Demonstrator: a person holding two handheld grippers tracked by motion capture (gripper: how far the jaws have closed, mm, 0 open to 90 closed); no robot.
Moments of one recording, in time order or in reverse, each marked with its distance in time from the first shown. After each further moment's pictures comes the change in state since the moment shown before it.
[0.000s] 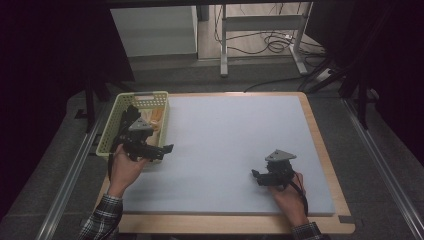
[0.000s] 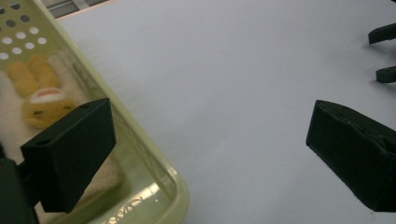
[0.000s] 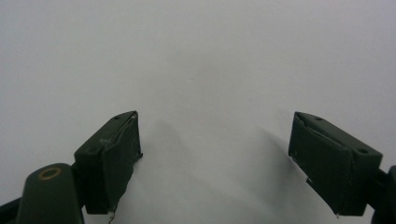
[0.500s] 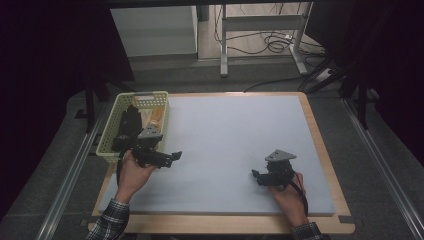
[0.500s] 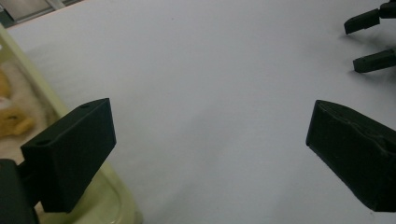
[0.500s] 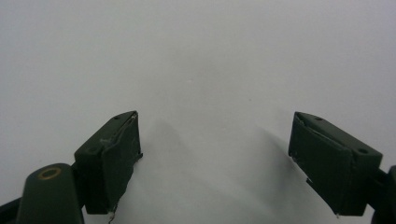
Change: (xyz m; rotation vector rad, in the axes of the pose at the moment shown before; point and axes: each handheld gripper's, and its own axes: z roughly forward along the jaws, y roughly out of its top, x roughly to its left) left arm -0.023 -0.007 0.015 -0.010 -0.047 0.048; right arm 0.000 0.000 0.000 0.000 0.000 -0.002
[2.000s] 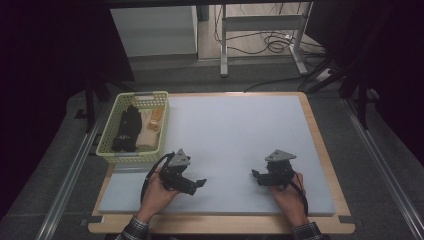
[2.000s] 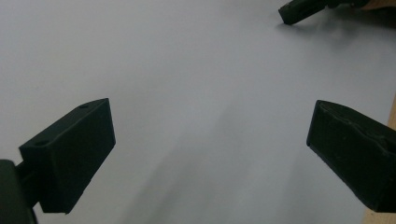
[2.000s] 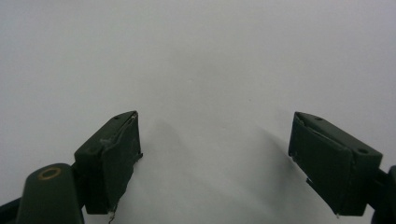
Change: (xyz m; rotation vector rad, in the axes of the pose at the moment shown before) left arm -0.069 -0.033 0.050 0.038 -0.138 0.130; right arm 0.000 0.000 0.000 -0.001 -0.002 0.000
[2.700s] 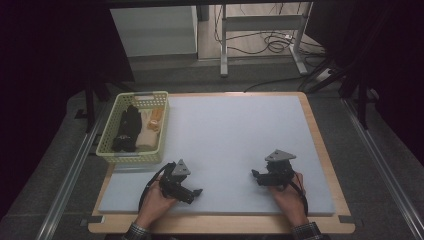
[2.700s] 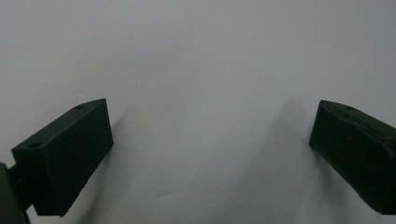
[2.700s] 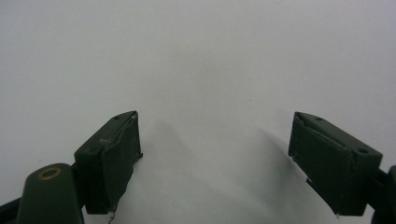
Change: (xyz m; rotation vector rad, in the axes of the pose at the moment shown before) left arm 0.002 -0.034 0.021 0.123 0.028 -0.002; right arm 0.000 0.000 0.000 -0.001 -0.003 -0.001
